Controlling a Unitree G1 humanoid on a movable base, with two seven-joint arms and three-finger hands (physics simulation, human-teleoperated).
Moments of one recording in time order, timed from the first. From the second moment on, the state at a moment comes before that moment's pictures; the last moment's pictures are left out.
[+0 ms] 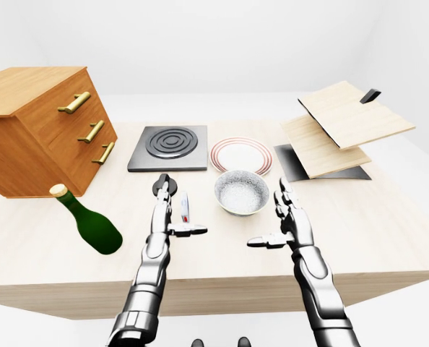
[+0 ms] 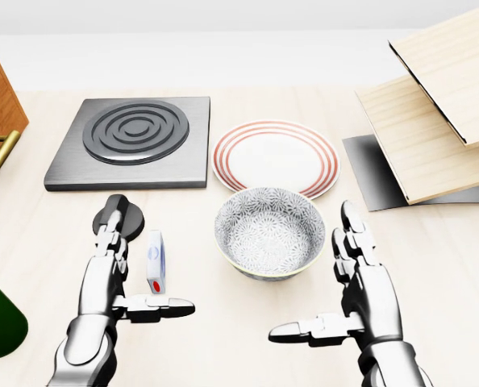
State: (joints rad) left arm -0.29 0.04 0.05 0.53 0.00 -0.09 0.04; right arm 0.00 -0.02 -0.04 0.02 0.05 -0.03 0.09
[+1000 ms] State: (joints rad) left arm -0.42 0.04 0.05 0.80 0.04 -0.09 0.12; right arm 0.02 -0.02 -0.02 0.03 0.07 -0.07 0.13
